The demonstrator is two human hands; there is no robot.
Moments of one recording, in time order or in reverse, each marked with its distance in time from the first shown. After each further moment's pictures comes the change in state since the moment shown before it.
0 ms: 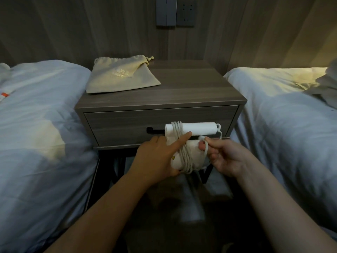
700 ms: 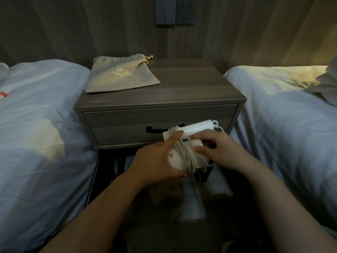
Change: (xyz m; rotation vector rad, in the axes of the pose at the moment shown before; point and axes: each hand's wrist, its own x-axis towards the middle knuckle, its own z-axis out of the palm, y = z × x) left_hand -0.004 0.001 -0.006 -0.420 -0.273 -0.190; right_hand 0.007 -0.003 -0.008 -1.357 -0.075 -0.770
